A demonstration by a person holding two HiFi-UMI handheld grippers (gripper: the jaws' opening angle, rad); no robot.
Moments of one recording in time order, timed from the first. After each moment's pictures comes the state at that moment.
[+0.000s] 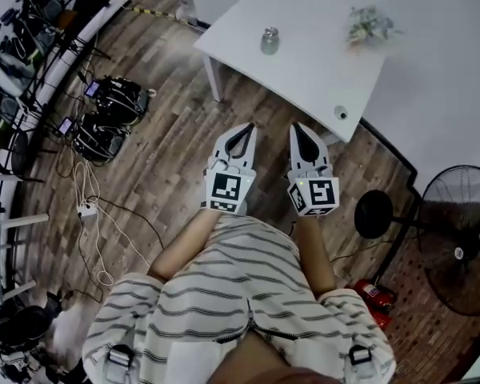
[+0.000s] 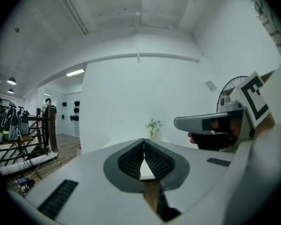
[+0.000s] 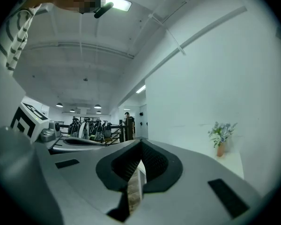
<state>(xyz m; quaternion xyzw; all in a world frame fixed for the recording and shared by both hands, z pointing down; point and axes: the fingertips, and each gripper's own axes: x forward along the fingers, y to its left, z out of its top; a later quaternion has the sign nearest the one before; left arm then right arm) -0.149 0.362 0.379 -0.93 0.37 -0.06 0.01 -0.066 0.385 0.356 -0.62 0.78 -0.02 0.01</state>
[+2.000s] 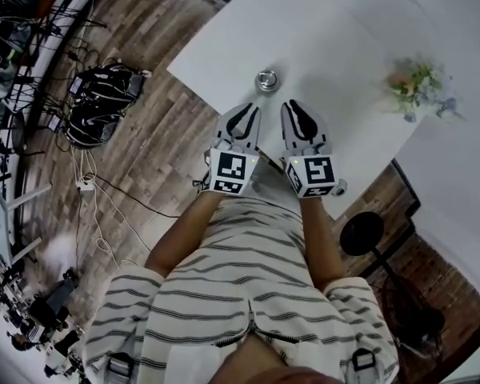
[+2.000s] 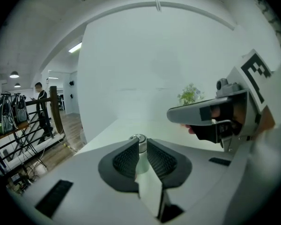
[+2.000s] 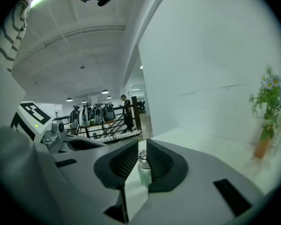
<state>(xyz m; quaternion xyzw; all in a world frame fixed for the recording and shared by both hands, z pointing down) 0.008 0.007 0.515 -0.88 0.43 -0.19 -0.08 0.072 0.005 0.480 -0.53 0.84 -0.14 -0.07</state>
